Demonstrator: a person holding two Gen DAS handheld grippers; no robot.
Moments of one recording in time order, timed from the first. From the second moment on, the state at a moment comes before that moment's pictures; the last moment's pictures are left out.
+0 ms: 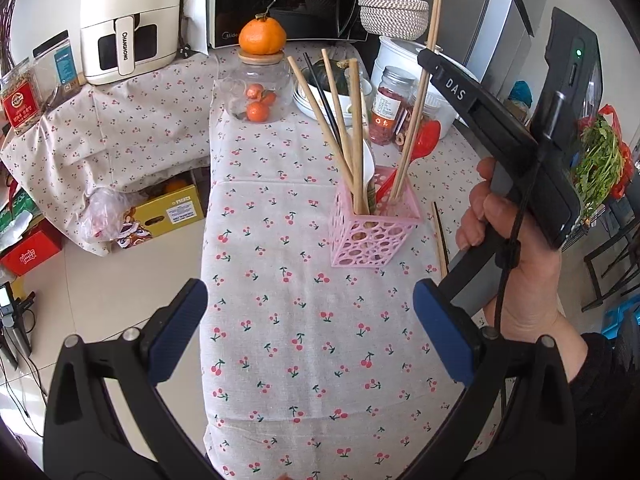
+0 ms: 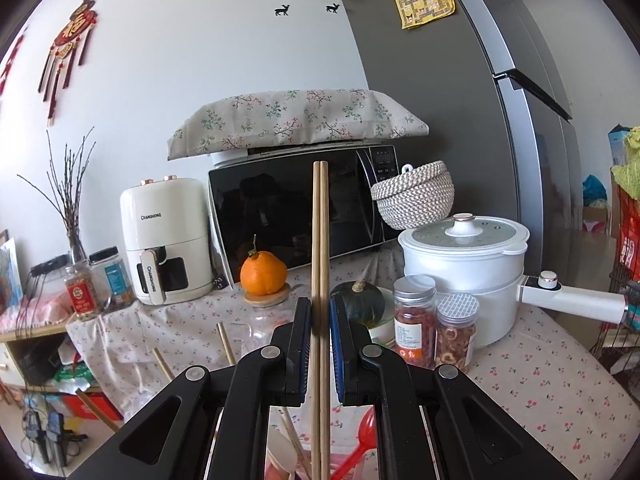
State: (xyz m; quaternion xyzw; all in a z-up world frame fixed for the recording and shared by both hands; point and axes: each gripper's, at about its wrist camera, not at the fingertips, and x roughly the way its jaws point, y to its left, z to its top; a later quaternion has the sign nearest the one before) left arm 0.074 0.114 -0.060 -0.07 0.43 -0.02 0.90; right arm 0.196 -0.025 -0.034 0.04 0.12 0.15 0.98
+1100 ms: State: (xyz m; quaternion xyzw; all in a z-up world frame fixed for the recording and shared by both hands) left arm 0.076 0.099 -0.065 -0.04 0.44 -0.01 0.90; right arm 0.151 -0.084 -0.004 -0.01 0.17 0.12 0.98
